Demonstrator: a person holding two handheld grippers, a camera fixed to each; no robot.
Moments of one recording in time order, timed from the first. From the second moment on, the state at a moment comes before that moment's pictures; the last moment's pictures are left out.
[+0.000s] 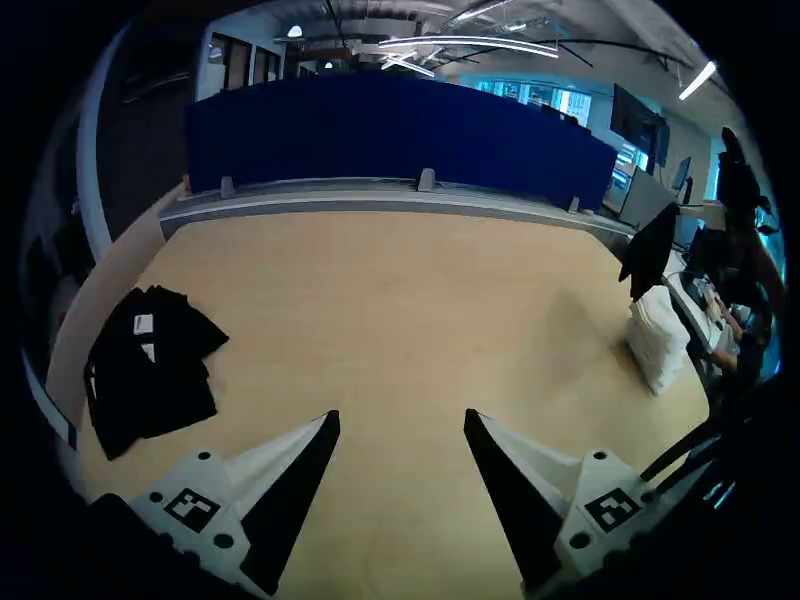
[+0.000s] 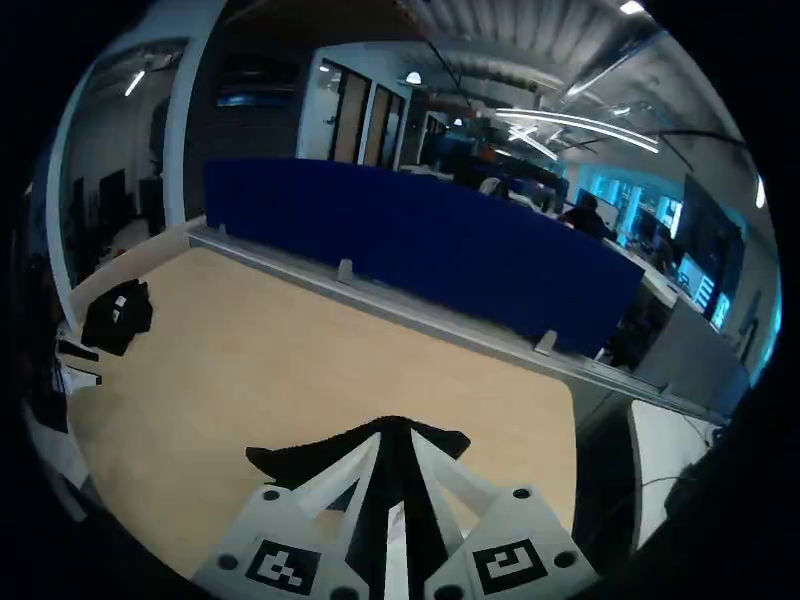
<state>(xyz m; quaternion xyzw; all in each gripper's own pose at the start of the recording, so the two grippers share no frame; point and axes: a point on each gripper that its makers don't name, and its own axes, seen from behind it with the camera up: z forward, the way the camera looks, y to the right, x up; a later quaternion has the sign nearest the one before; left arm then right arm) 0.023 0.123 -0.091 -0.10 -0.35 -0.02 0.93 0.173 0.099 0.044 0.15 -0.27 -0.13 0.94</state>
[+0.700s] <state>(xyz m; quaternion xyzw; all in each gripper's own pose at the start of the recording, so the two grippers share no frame) 0.023 0.158 -0.094 -0.12 -0.35 -0.01 0.93 0.112 0.201 -0.038 0.09 -0.33 -0.10 0.93</state>
